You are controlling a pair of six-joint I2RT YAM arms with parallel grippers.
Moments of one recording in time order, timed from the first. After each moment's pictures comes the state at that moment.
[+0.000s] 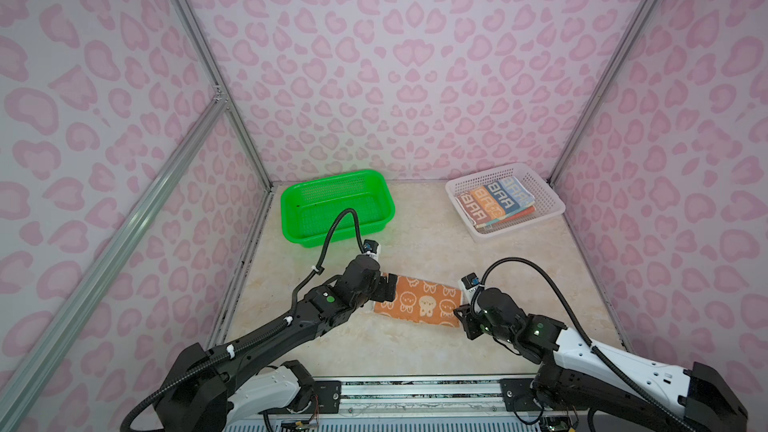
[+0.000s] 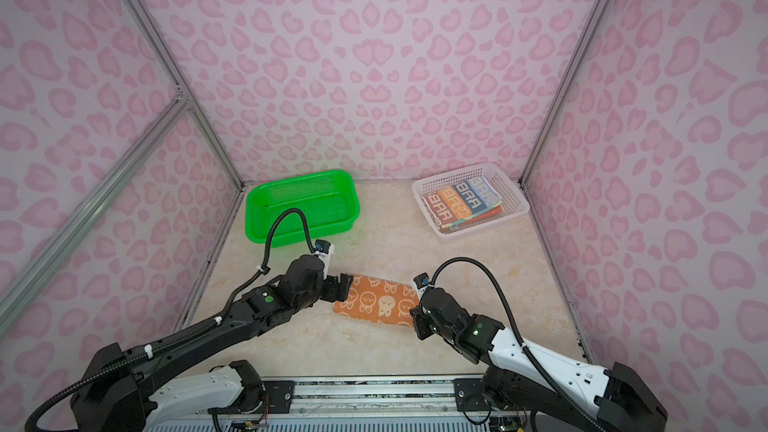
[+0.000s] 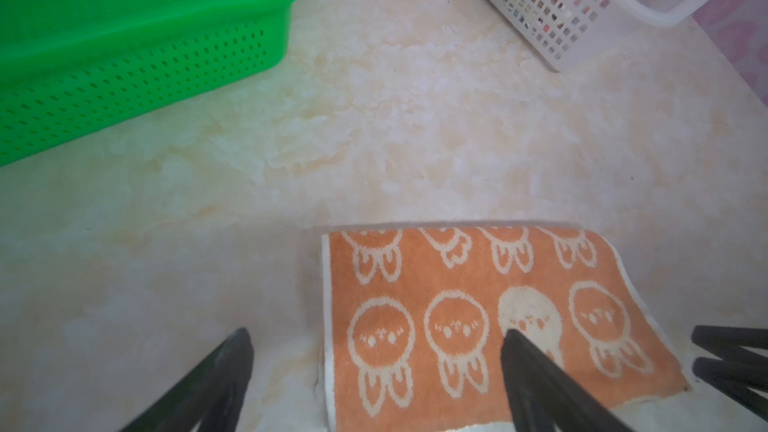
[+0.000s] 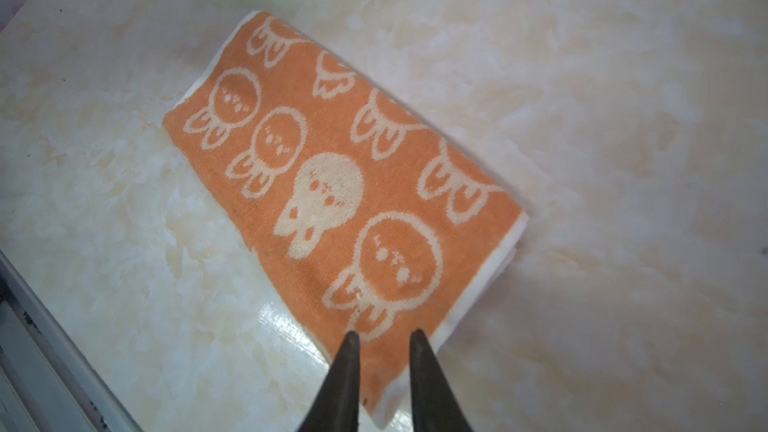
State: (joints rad) left arm -0.78 1.16 0.67 -0.27 -0.17 -0.42; right arm 0.95 0.93 0.39 -0.22 0.08 0.41
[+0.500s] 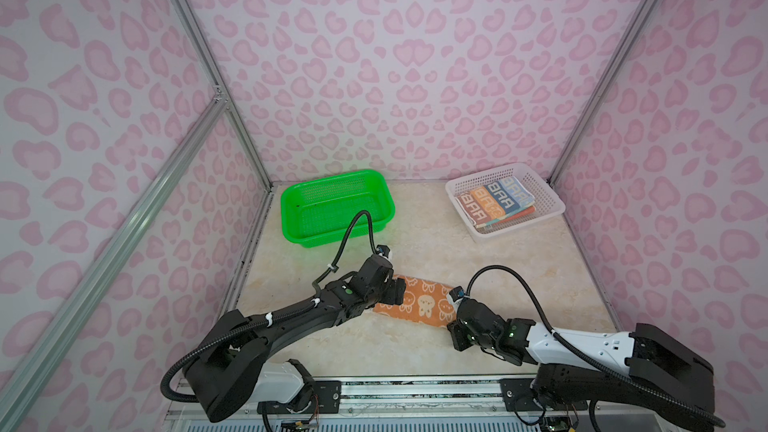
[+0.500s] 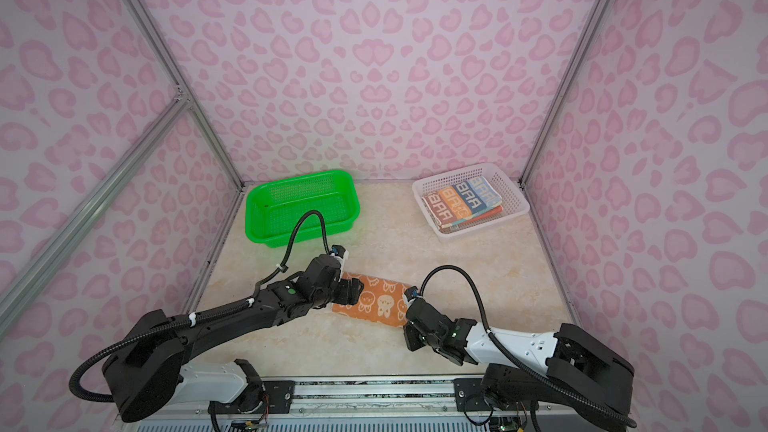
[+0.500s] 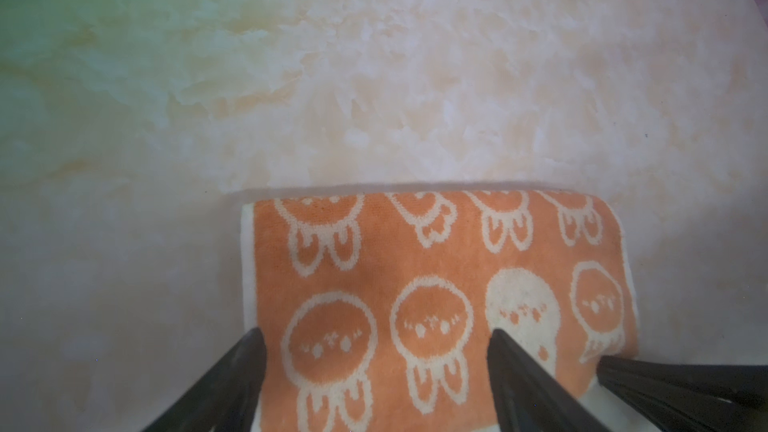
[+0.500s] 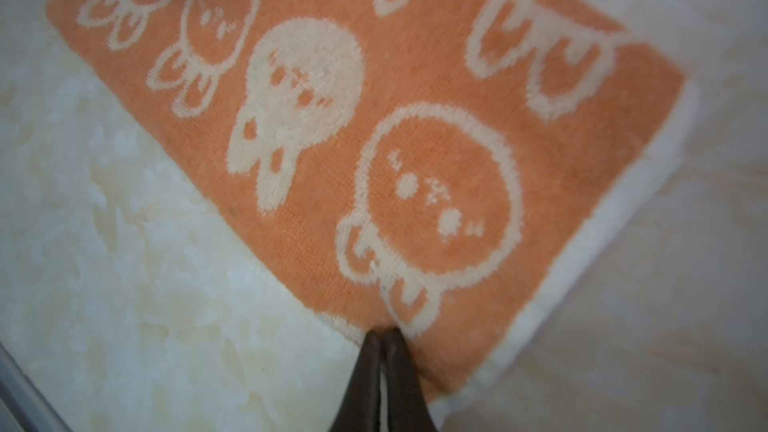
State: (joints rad) left arm -0.79 1.36 0.68 -0.18 -0.06 -0.49; right arm 1.03 1.19 0.33 -0.05 0.09 0.55
